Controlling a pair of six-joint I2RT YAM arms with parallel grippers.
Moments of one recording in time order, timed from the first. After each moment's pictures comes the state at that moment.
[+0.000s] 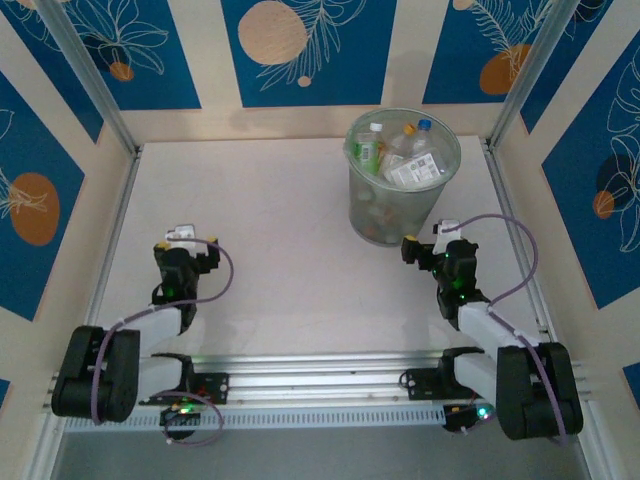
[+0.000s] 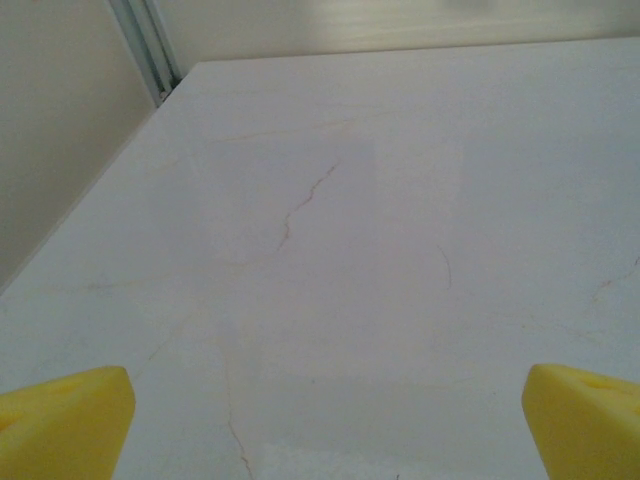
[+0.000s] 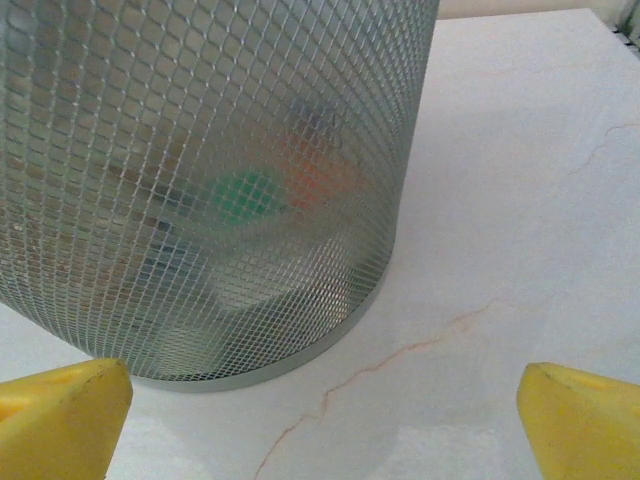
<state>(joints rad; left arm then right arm) -0.09 1.20 0.21 0.66 -0.26 0.00 0.06 1.08 0.25 0.43 -0.01 0.08</state>
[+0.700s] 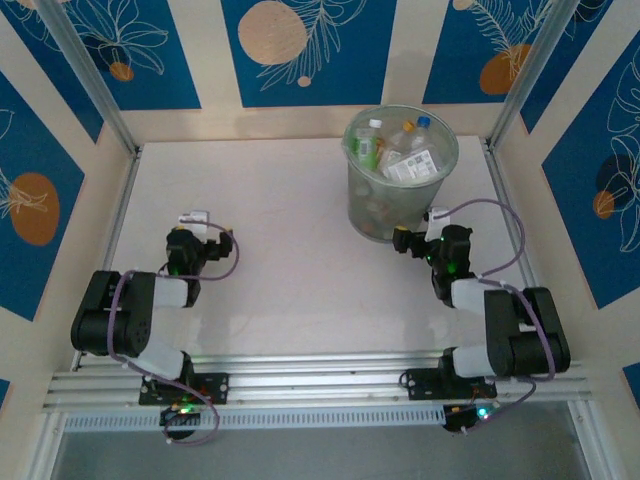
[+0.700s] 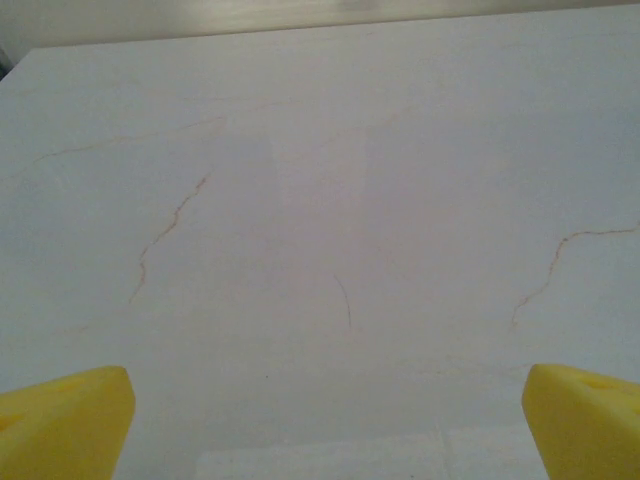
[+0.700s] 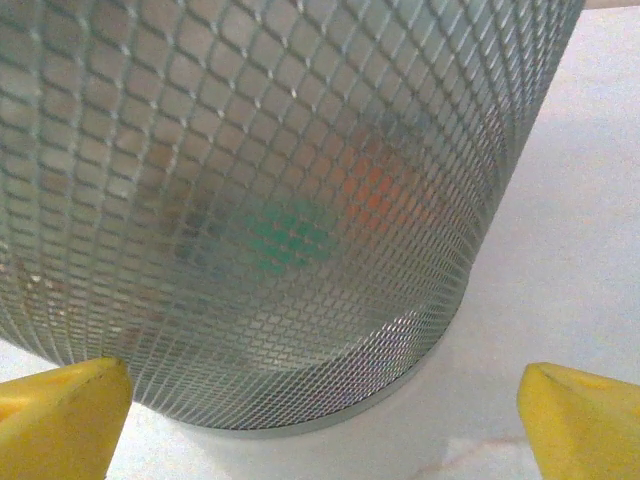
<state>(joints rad) -0.05 1.54 0.38 0.78 -0.01 0.03 0.04 1.40 0.37 0.63 -0.16 0.06</state>
